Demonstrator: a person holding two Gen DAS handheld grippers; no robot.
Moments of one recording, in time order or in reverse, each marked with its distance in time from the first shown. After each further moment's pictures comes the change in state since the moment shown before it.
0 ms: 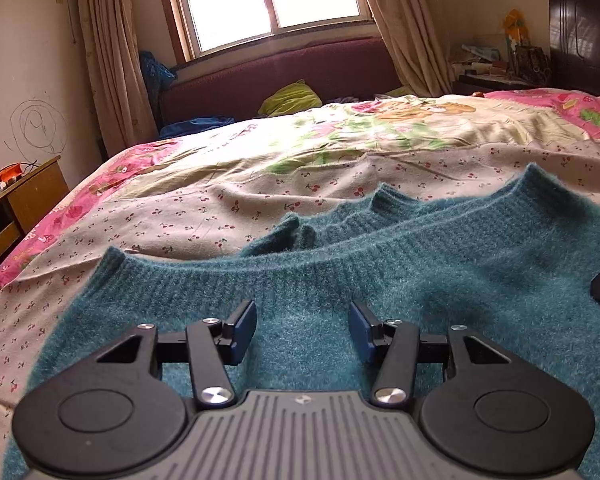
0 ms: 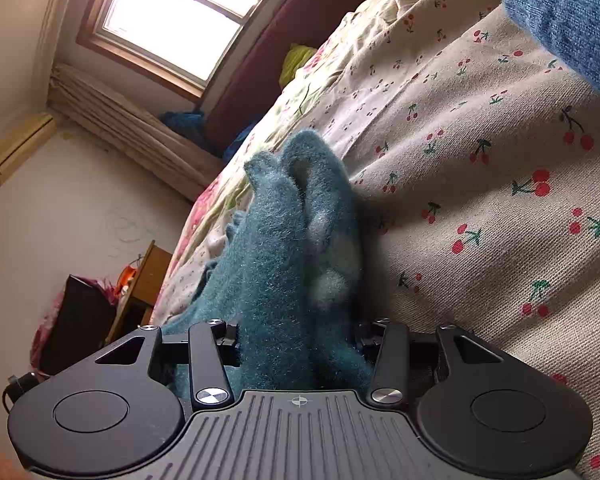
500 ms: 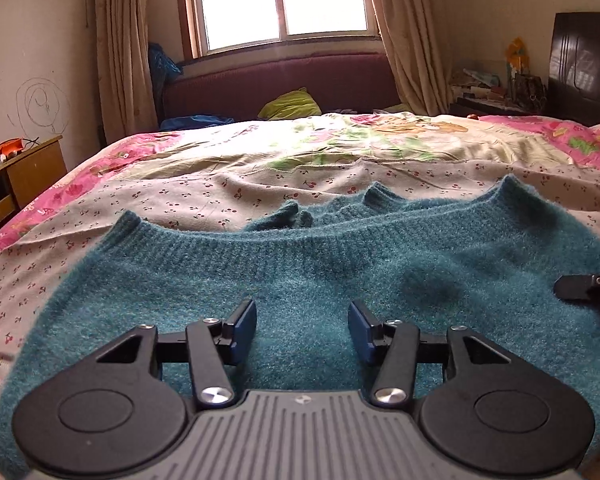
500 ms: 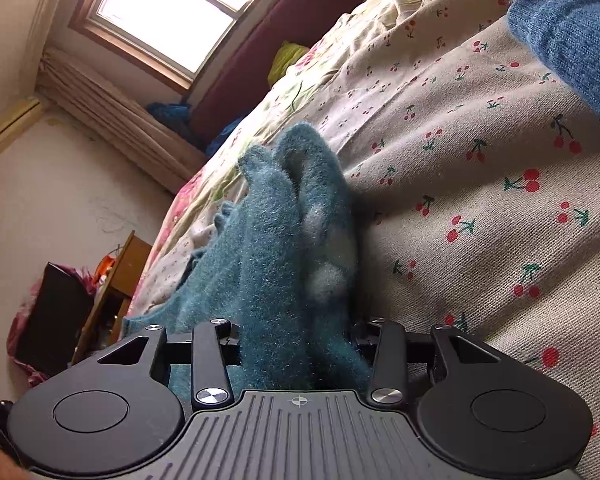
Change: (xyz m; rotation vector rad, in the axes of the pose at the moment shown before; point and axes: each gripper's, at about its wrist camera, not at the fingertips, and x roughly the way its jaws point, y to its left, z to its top) left arm -0.036 0.015 -0.020 -0.107 -0.045 -0.062; right arm -0.002 0.012 -0.005 -0.048 0.002 -0.078
